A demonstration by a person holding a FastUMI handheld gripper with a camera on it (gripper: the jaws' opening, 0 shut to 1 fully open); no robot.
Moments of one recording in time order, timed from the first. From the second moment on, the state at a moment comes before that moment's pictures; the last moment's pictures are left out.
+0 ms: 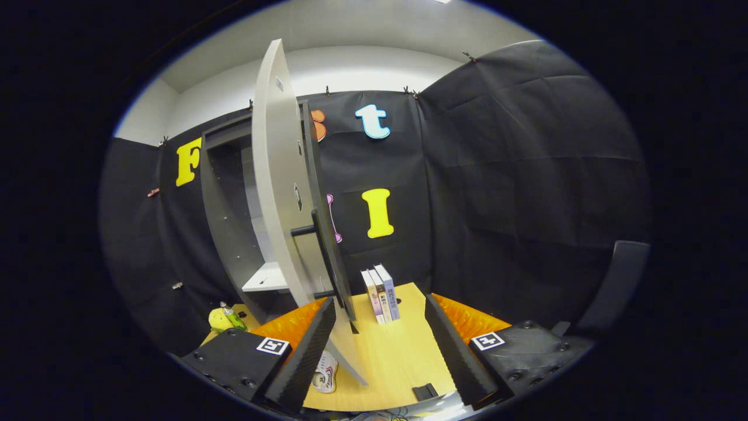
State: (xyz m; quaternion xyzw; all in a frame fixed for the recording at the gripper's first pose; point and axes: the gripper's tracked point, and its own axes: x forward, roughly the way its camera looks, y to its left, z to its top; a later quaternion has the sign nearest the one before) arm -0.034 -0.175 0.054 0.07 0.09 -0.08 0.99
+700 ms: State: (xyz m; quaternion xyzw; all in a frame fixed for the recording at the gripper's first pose) arm -0.083 0.003 -0.021 0.09 0.16 -0.07 0.98
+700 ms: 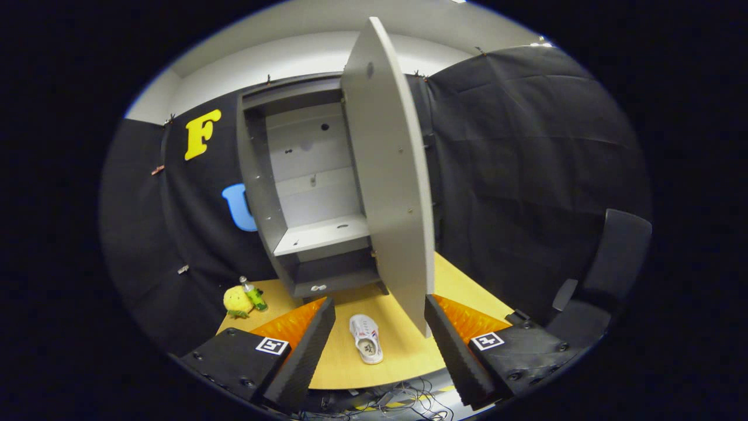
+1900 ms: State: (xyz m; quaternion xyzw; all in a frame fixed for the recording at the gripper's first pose) arm 0.050 0.084 -0.381 0.07 0.43 0.06 0.90
